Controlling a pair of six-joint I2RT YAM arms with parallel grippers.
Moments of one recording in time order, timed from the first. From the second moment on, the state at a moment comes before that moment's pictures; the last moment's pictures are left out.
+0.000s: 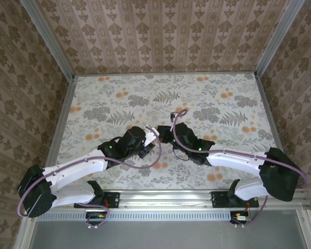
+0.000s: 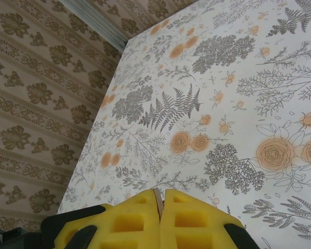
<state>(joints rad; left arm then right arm) -0.97 1.12 0.70 -0.28 -0.18 0.14 0.93 1.36 0.74 0.25 0.23 0.87</state>
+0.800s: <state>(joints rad) -0.98 1.11 0.72 -0.21 -0.14 0.14 0.89 1.25 0.75 0.15 0.20 0.90</state>
